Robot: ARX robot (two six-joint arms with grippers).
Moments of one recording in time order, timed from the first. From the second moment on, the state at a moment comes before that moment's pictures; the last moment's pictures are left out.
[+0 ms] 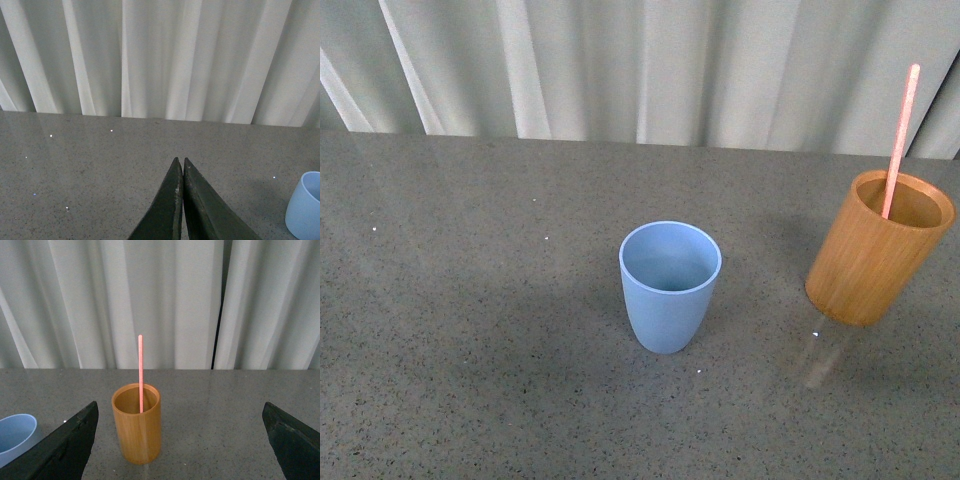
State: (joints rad) left arm 0.00 0.21 0.02 0.21 0.00 0.00; right arm 0.00 0.00 0.02 0.00 0.00 0.00
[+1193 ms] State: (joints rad) left arm 0.00 0.00 0.02 0.00 0.00 0.00; right arm -0.02 0.80 0.20 0.28 -0.12 0.18
